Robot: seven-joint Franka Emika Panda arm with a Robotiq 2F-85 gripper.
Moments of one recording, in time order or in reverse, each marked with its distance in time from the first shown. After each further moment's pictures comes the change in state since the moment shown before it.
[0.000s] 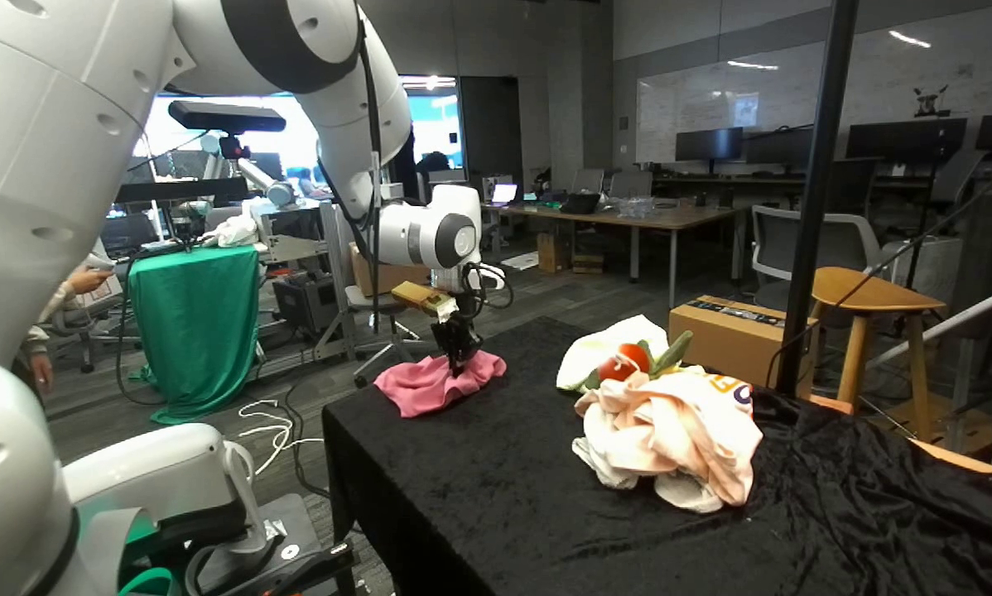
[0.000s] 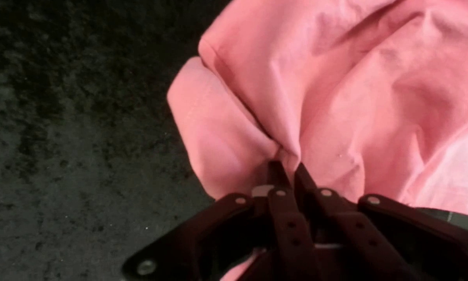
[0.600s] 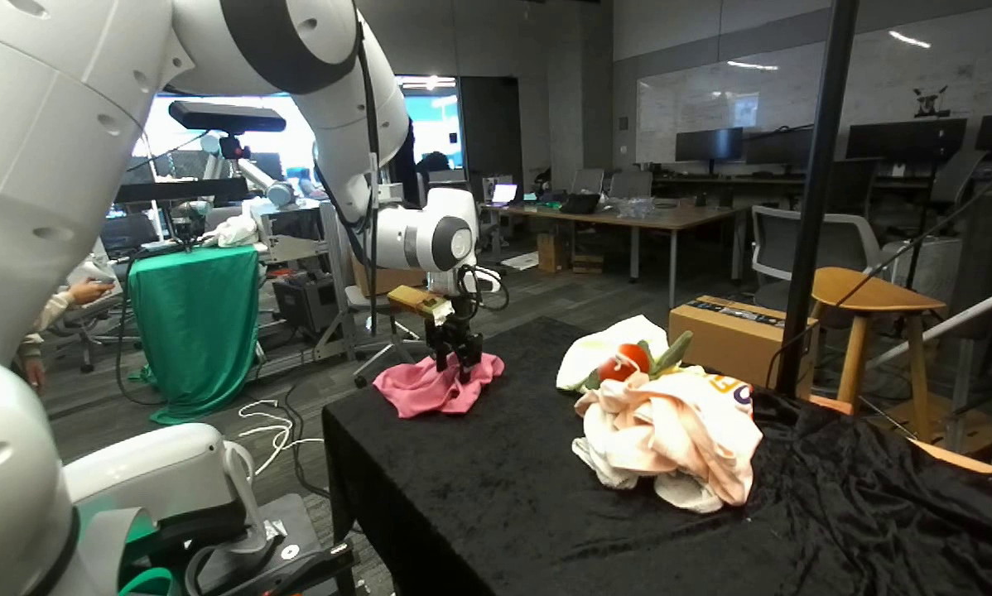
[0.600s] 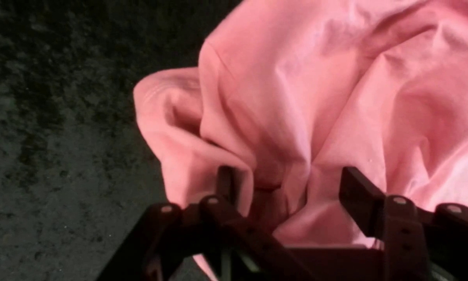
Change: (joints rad) arm 0.010 0.000 0.000 -0.014 -0.024 0.001 0.019
